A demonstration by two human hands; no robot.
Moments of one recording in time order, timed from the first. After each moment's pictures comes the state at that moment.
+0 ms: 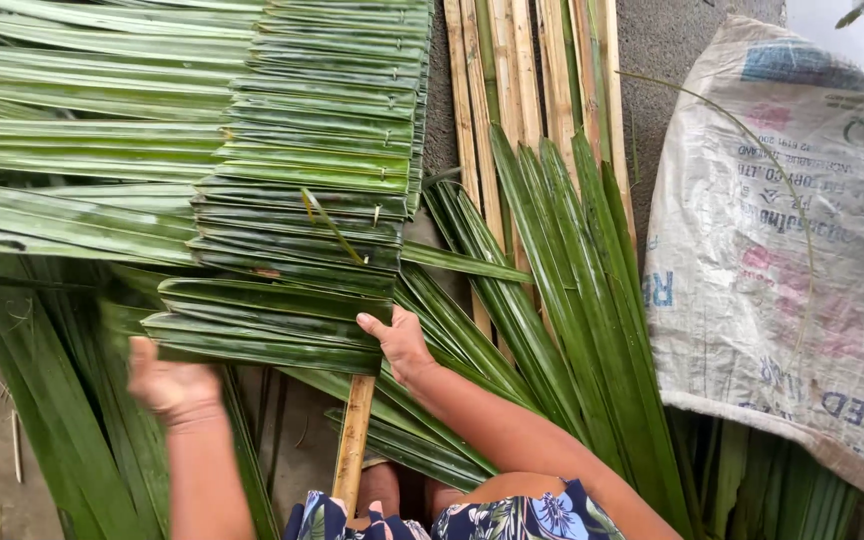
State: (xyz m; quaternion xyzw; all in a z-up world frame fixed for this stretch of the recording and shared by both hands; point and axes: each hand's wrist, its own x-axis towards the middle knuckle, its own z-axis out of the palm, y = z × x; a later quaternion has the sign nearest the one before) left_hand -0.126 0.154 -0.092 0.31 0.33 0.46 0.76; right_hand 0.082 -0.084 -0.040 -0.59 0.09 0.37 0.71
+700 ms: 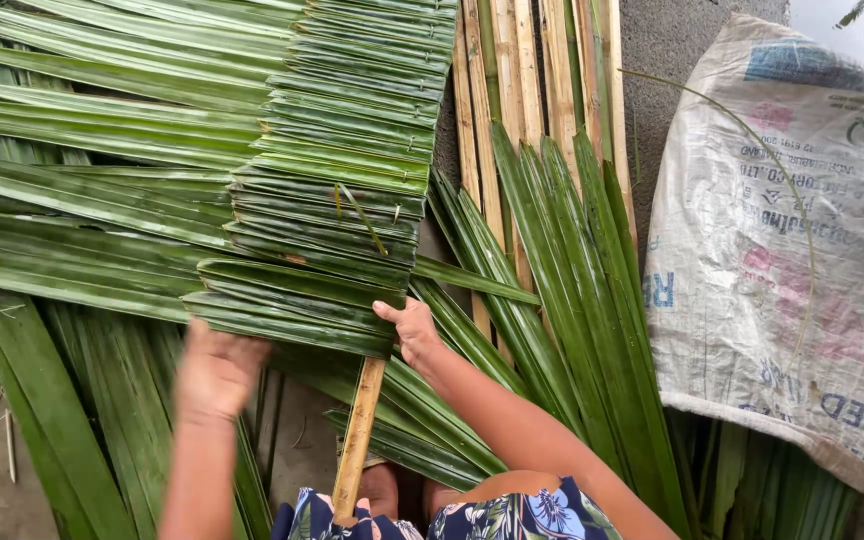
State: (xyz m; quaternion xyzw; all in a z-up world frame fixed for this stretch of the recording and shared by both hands) left_hand -0.090 0.131 -0.013 0.16 0.51 0.23 0.81; right_hand 0.120 -0.099 -0.137 -0.58 0.19 0.40 0.68
